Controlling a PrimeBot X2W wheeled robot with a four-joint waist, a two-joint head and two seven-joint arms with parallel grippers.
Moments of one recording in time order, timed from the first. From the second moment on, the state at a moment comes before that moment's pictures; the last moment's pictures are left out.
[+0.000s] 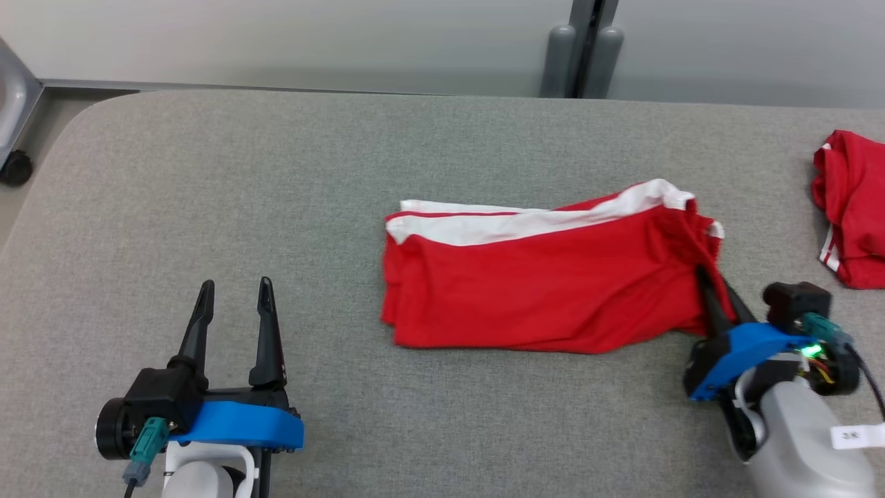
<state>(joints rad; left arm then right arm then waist) -0.13 0.05 -0.06 0.23 -0.19 -0.06 -0.26 -0.50 -0.11 -0.03 0.85 0.17 0.13 -0.26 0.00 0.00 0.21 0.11</state>
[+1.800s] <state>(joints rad) -0.17 0.05 -0.11 0.25 -0.23 -0.04 -0.26 -0.57 -0.05 0.33 0.66 0.30 0.13 -0.22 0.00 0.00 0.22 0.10</state>
